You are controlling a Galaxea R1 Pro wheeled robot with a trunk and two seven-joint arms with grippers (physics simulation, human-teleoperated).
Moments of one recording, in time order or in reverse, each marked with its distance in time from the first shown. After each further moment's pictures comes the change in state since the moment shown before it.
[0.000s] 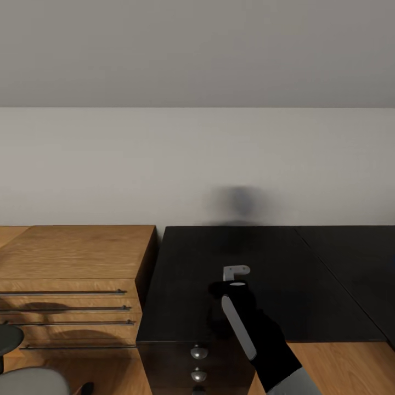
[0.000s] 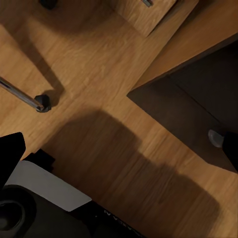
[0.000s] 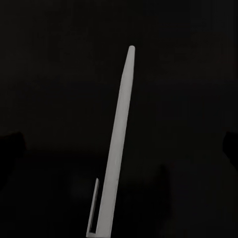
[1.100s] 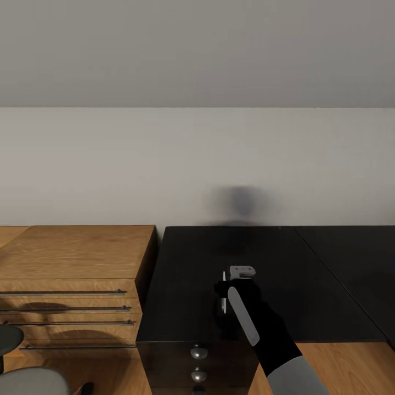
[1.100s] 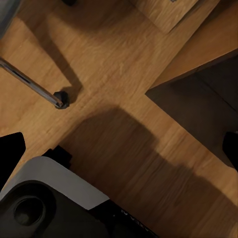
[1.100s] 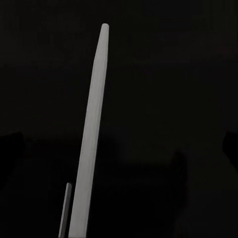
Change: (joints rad) left arm 0.008 0.009 0.016 0.053 0.002 -0.015 -0.001; right arm -0.046 -0.002 -0.086 0.081 -0.050 0.029 0.009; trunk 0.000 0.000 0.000
